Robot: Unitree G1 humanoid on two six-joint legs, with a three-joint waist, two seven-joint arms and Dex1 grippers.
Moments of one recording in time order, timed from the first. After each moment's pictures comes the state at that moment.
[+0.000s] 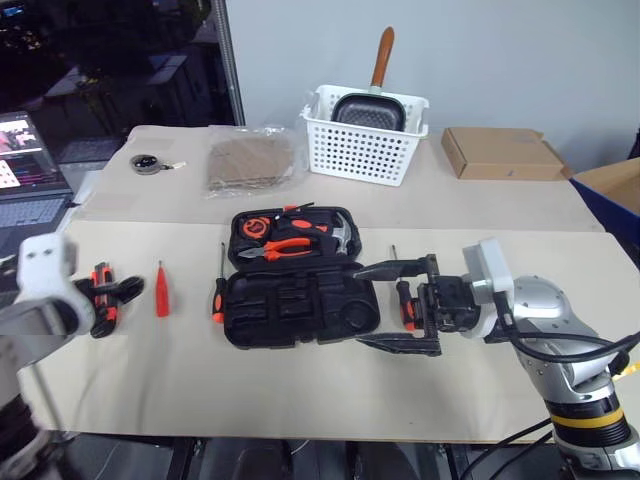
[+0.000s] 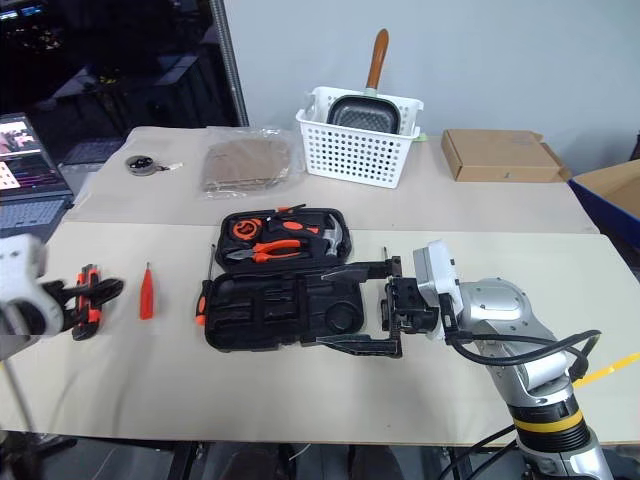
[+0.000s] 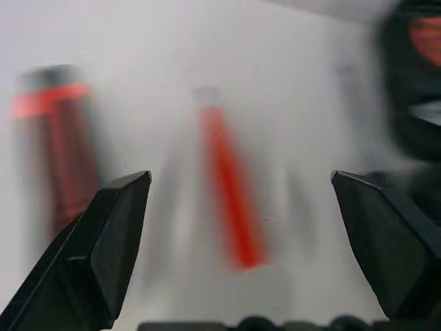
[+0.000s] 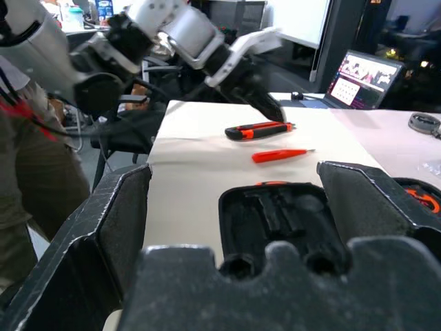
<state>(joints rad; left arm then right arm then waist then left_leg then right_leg) -0.39 0.63 0.64 -0.35 -0.91 1.59 0.11 -0.29 -0.63 0.03 -0.40 0.68 0.30 1.19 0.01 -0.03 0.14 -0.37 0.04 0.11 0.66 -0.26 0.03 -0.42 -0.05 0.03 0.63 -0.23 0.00</state>
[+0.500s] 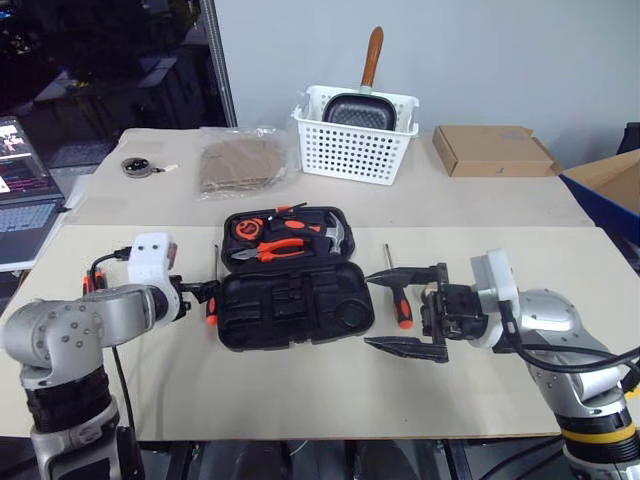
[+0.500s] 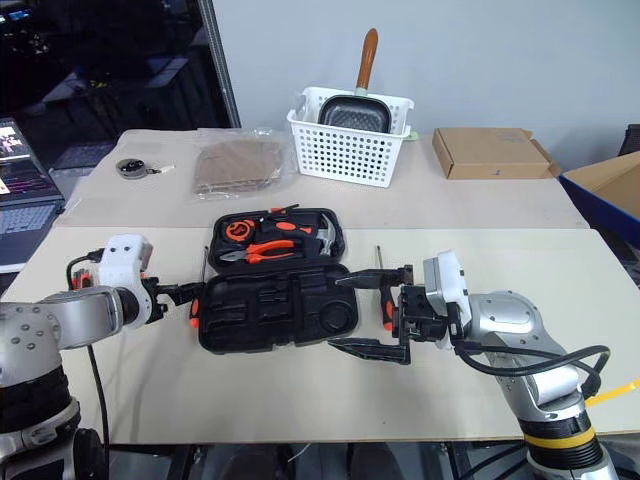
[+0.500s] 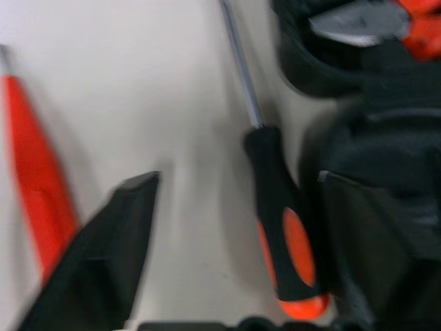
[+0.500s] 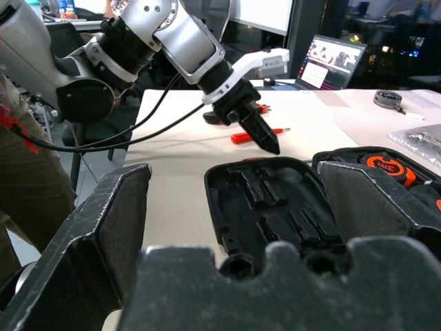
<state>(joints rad) -0.42 0.54 0.42 -0.37 -0.90 1.61 0.23 -0.21 -0.65 -0.02 -0.43 0.67 0.29 1.15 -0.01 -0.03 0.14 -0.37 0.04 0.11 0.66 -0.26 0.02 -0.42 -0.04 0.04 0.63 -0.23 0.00</state>
